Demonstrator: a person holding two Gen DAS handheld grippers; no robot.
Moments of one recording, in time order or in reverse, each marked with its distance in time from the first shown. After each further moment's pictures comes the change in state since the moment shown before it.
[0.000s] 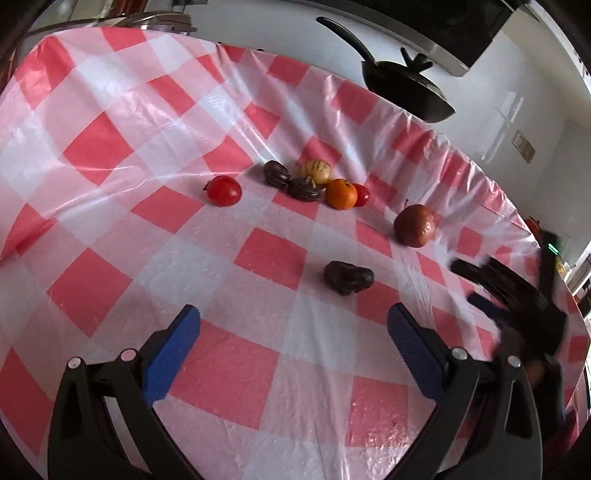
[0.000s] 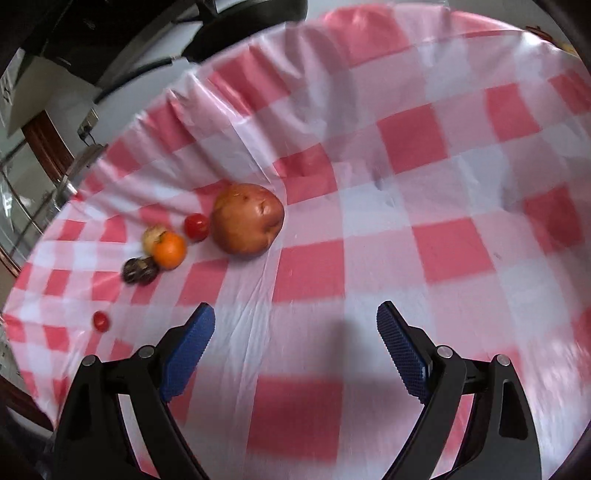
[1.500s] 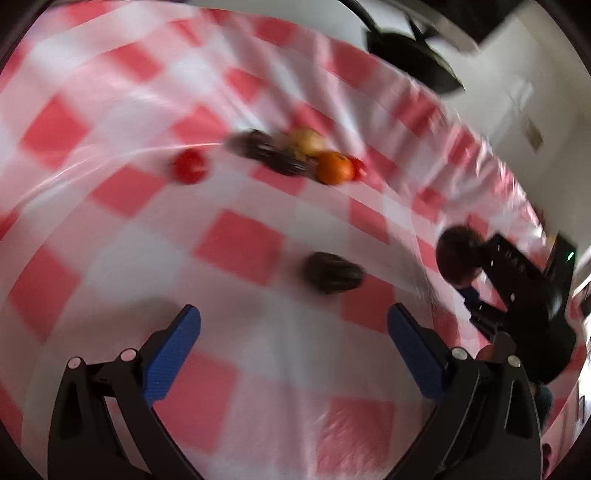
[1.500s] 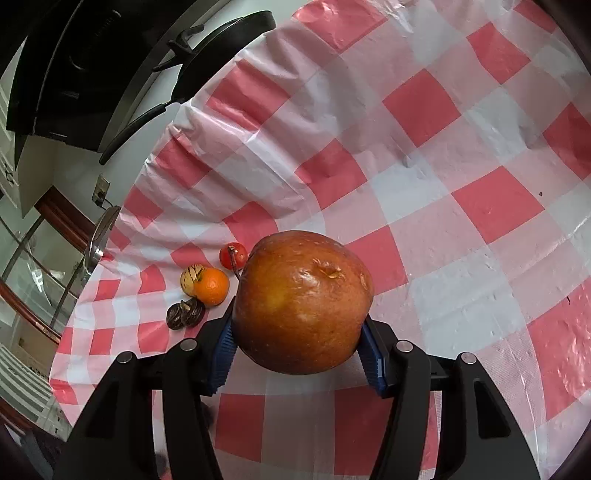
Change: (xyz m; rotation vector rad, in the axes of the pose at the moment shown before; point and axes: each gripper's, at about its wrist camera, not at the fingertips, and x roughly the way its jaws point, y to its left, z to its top) left arm 0.046 -0.029 0.019 0.016 0.146 0.006; right arm -0.004 0.008 -0.016 0.256 -0.096 0.172
